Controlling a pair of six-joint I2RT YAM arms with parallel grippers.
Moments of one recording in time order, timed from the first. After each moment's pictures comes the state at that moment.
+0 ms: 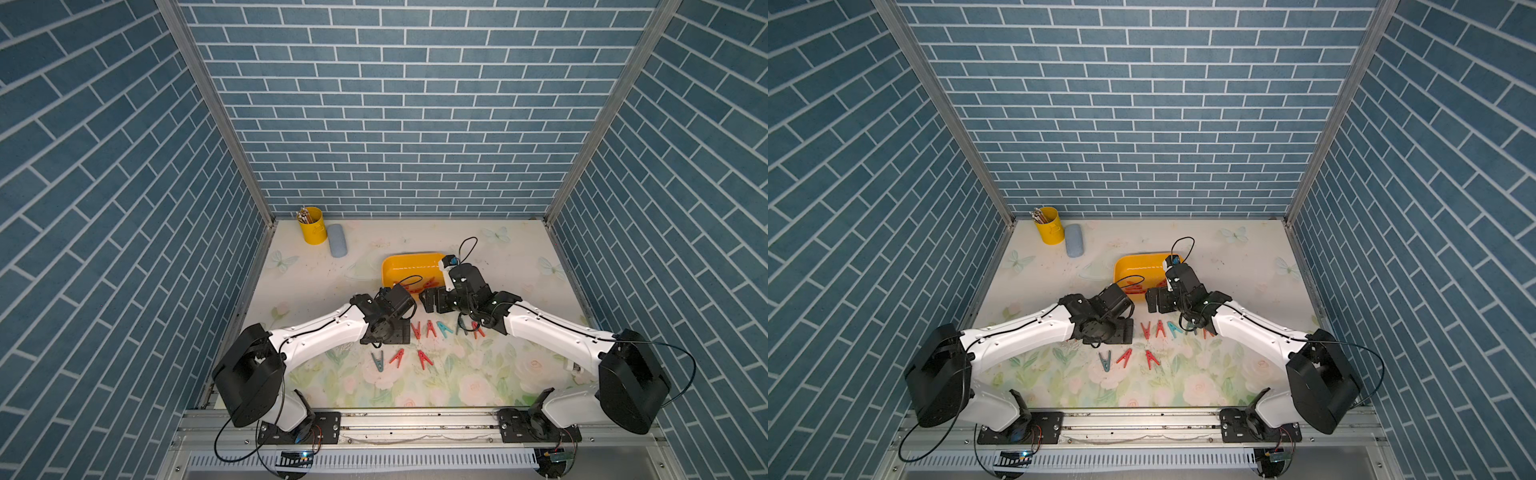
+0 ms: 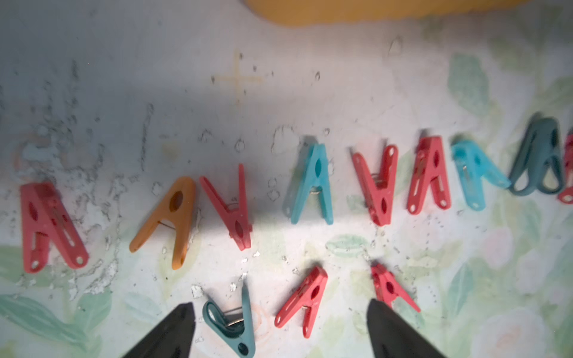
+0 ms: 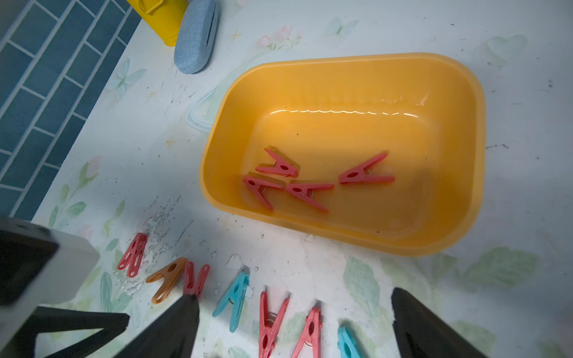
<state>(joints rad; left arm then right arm) -0.84 1.50 1.04 -0.79 -0.10 -0.81 0.75 1.42 0.92 -0.23 0.03 0.45</state>
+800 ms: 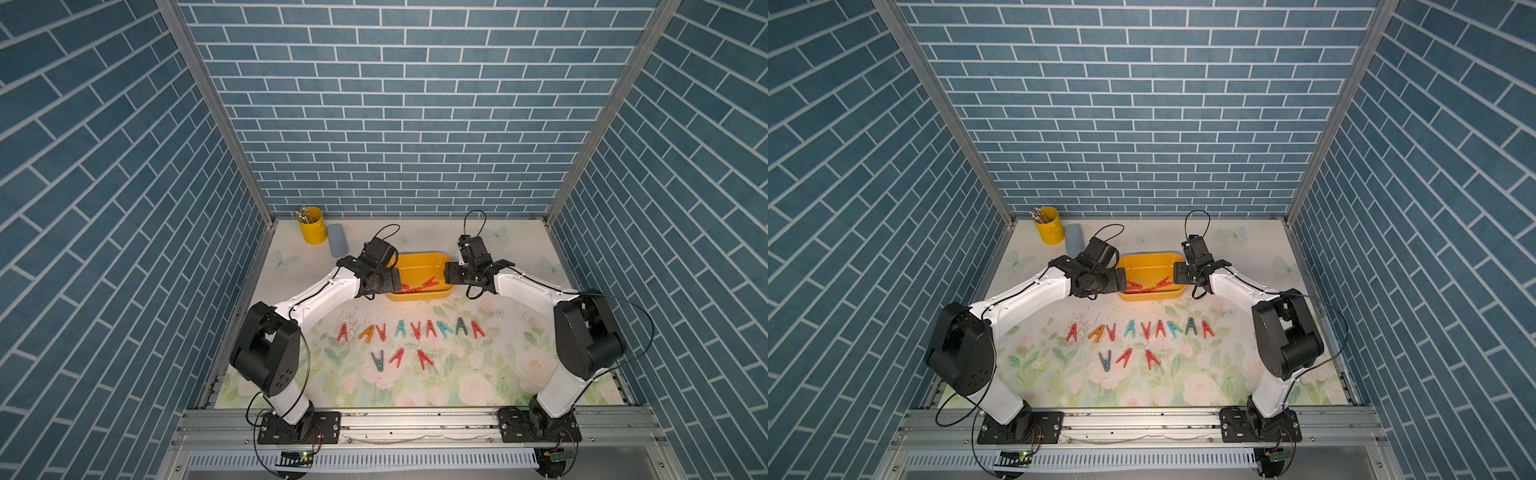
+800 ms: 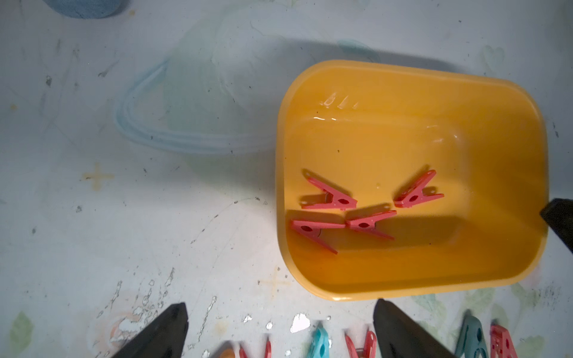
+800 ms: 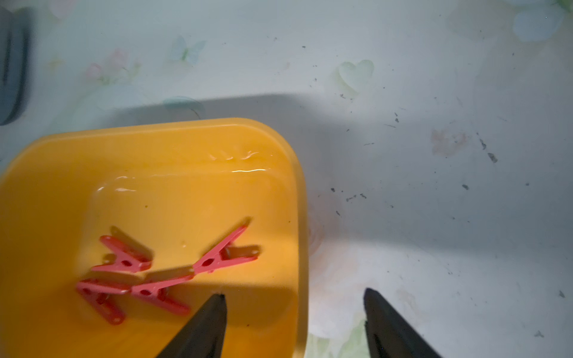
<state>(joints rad) -0.55 1.67 1.29 -0.67 -0.12 -0.64 0.49 1.78 1.18 -0.32 0.08 0.34</state>
